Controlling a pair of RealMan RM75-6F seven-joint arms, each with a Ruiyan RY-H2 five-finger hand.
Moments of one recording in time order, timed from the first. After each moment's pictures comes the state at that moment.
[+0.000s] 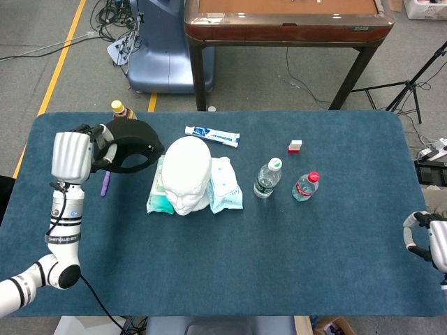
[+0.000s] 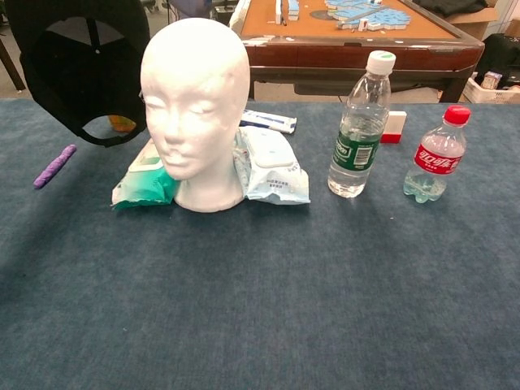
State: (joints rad) left arm -0.67 -1.37 -0.39 -1.44 1.25 1.40 0.20; right arm 0.06 -1.02 0.10 -1.62 -1.37 1.41 0.06
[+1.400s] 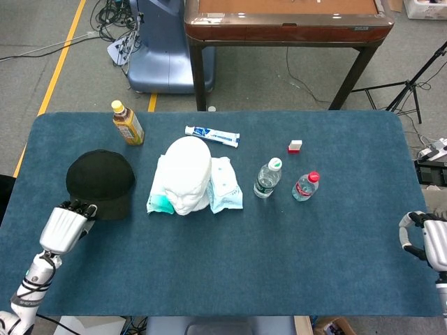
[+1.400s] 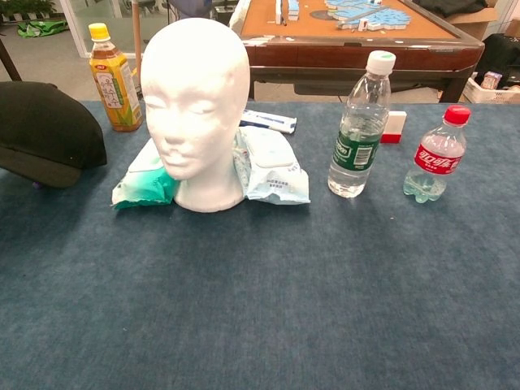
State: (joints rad) left arm -0.38 -1.55 0.03 -0.85 1.64 1.66 0.09; right arm 0.07 -1.04 0.10 -1.62 -1.36 1.40 0.02
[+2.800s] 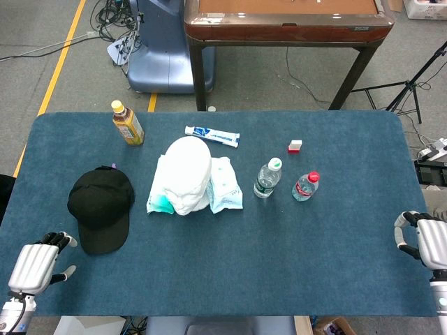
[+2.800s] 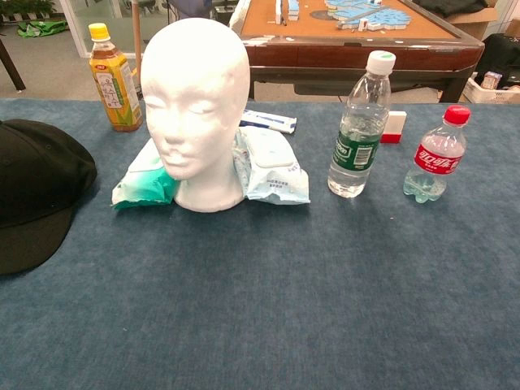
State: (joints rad) left arm -0.15 -1.15 0.09 -1.70 1.50 1.51 0.28; right arm 0.08 -1.06 0.10 -1.63 -1.35 1.38 -0.03
